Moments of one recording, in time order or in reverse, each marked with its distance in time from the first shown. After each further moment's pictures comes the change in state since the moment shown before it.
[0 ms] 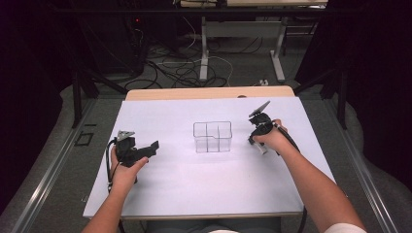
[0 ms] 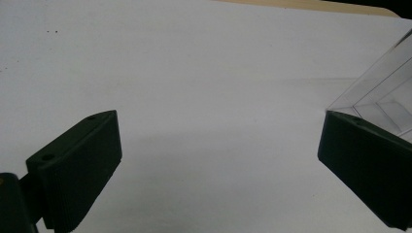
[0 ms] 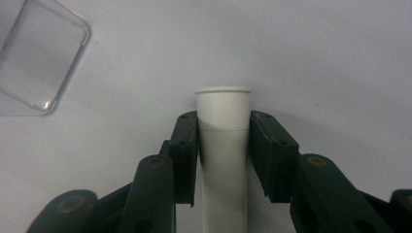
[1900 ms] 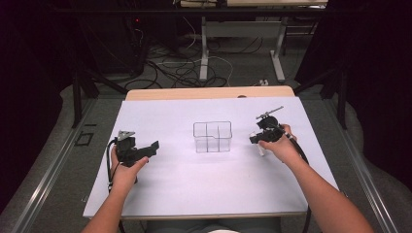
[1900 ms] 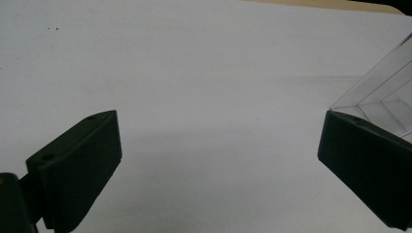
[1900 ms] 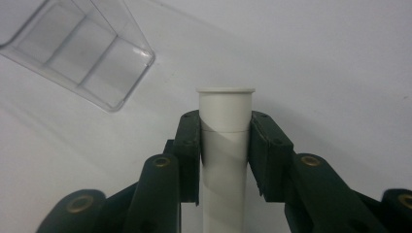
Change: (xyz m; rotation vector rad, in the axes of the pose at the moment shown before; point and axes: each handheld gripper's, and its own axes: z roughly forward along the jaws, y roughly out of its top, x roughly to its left) left arm 0.000 0.000 0.002 0.009 0.007 0.001; right arm 0.008 -0.035 -0.032 -0.271 0.057 -0.054
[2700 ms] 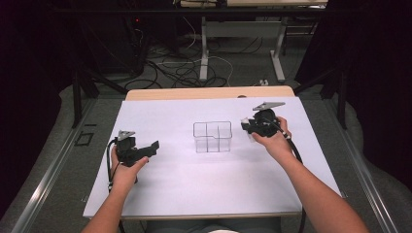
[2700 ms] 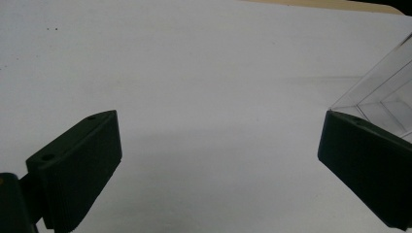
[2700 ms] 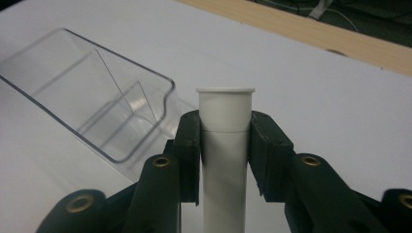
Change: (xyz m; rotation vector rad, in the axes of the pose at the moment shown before) left arm 0.000 0.000 0.000 0.000 0.000 0.002; right arm 0.029 0.023 -0.026 -0.310 -0.007 -0.081
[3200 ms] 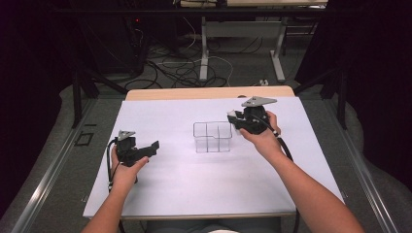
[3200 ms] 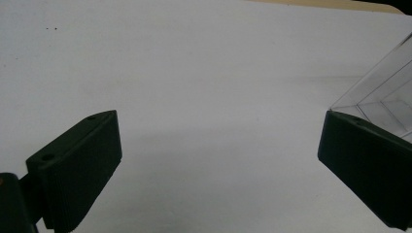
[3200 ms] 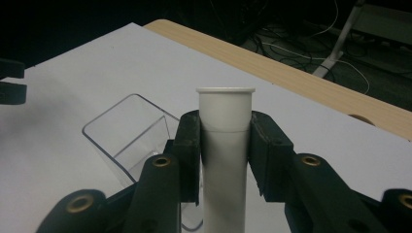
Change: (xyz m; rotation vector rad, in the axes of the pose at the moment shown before) left arm 0.000 0.000 0.000 0.004 -0.002 0.004; right arm 0.039 0.030 -0.007 -0.146 0.055 -0.075
